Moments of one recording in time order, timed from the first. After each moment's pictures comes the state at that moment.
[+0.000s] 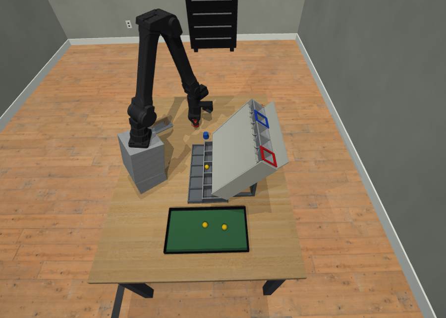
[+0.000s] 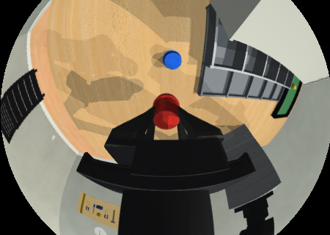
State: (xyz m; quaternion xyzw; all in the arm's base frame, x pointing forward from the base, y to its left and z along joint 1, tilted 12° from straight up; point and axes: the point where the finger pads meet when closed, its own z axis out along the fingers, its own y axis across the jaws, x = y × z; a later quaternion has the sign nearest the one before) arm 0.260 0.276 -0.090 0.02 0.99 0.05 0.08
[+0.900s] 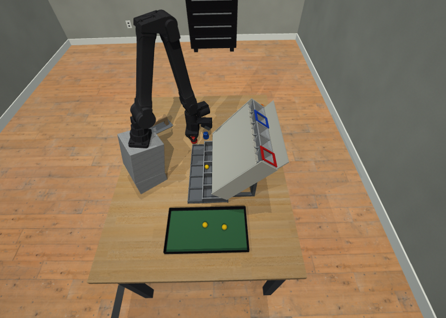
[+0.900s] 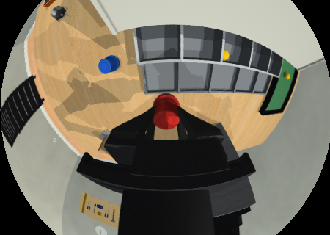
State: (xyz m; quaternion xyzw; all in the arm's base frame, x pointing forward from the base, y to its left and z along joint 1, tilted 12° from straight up) arm 0.252 0.147 -0.106 0.04 0.99 0.05 0.08
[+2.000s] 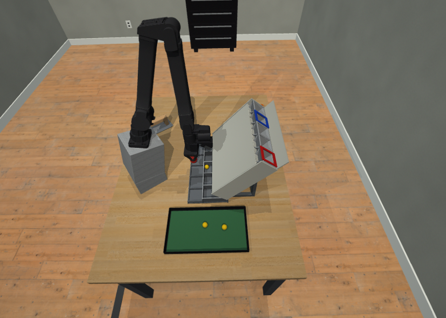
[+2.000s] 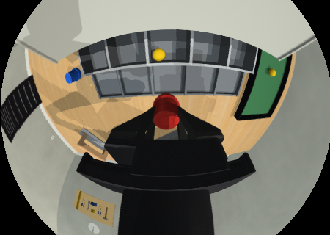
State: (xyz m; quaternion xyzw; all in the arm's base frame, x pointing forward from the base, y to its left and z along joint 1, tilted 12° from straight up) arm 0.252 0.012 -0.119 0.04 0.99 0.06 0.08
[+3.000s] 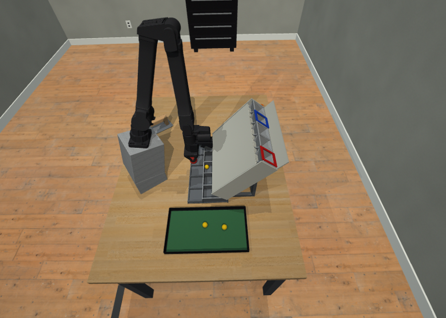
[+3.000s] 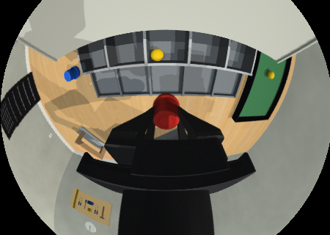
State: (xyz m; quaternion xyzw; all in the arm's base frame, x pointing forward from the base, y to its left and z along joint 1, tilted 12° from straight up) arm 0.252 0.007 -0.119 0.02 0.99 0.06 0.08
